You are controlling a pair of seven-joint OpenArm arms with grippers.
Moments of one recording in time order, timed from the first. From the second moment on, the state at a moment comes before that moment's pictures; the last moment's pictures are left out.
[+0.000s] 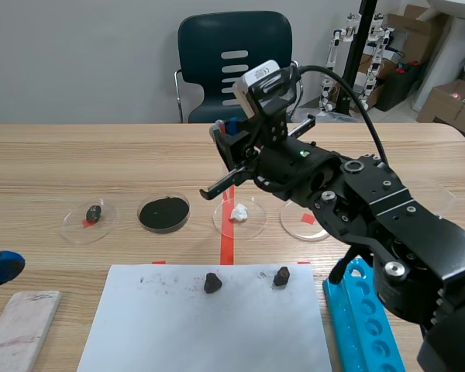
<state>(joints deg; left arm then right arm) 72.4 -35.4 -8.4 122.2 -2.4 -21.7 -38.4 8.2 5.1 -17.4 73.4 -6.1 23.7 14.0</state>
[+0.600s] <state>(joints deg) 72.4 -35.4 -8.4 122.2 -2.4 -21.7 -38.4 8.1 5.1 -17.4 73.4 -6.1 21.5 11.4</state>
